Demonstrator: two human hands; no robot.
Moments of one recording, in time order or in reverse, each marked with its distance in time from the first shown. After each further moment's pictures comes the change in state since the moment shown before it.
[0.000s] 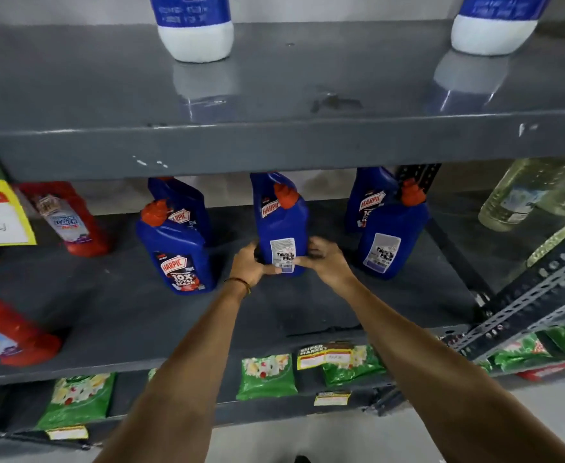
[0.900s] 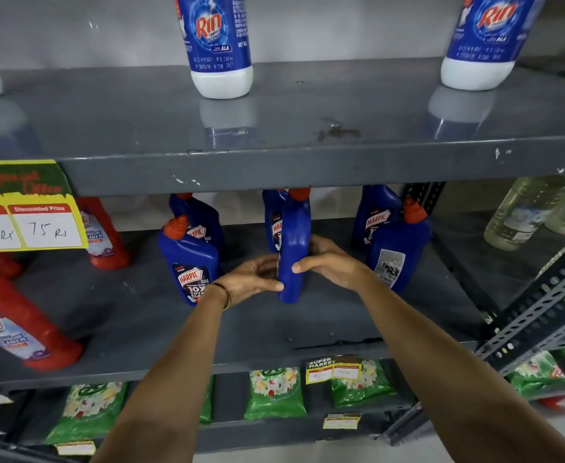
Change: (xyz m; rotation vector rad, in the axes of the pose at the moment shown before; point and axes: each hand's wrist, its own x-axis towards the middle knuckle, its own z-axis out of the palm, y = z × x) left_hand -0.018 0.013 -0.045 -0.319 -0.556 -0.075; right_hand -0.001 -0.054 -0.010 0.184 -0.480 -0.043
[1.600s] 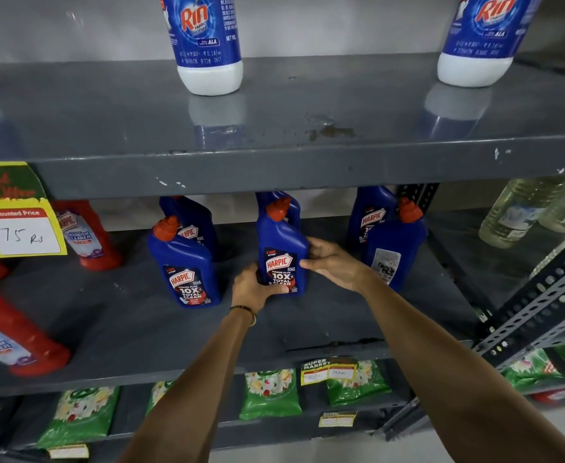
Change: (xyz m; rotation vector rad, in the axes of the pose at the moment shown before) left_hand 0.020 -0.032 0.035 0.403 0.708 0.087; right_hand -0.002 0.015 -0.017 0.070 0.072 0.084
